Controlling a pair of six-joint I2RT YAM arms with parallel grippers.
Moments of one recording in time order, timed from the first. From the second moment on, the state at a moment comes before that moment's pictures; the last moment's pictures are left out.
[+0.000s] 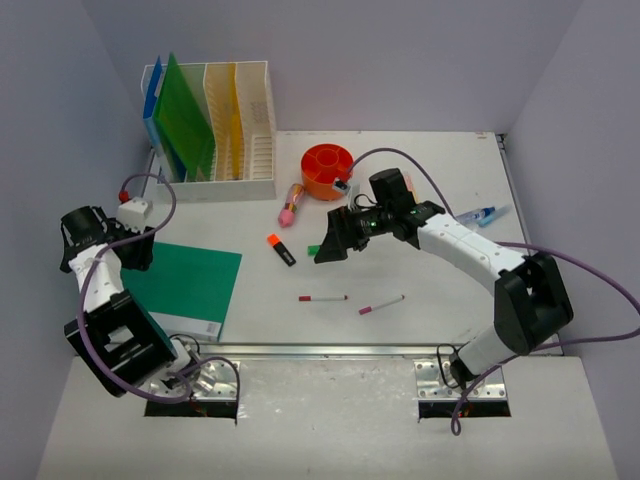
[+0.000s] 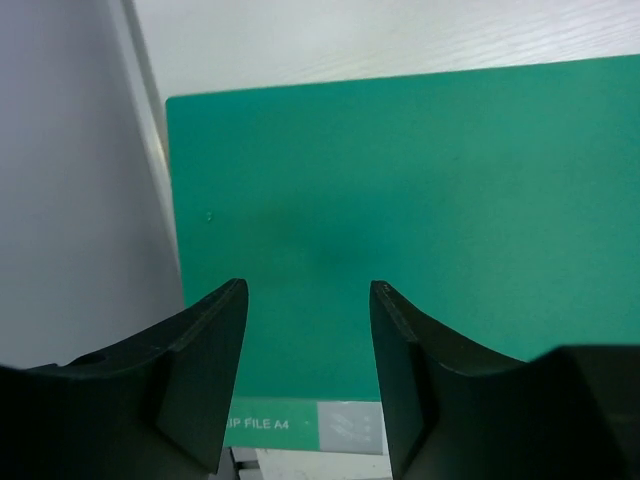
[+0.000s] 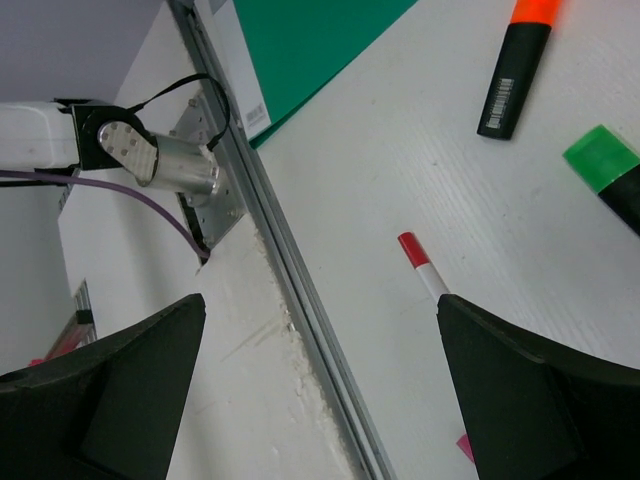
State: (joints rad) left arm 0.70 1.27 0.87 -0.60 0.42 0.78; right arm 0.53 1.53 1.05 -0.26 -0.80 0.23
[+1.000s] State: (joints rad) left arm 0.89 1.73 1.01 -0.62 0.37 1.00; right arm 0.55 1.60 1.07 -0.22 -0.84 0.28
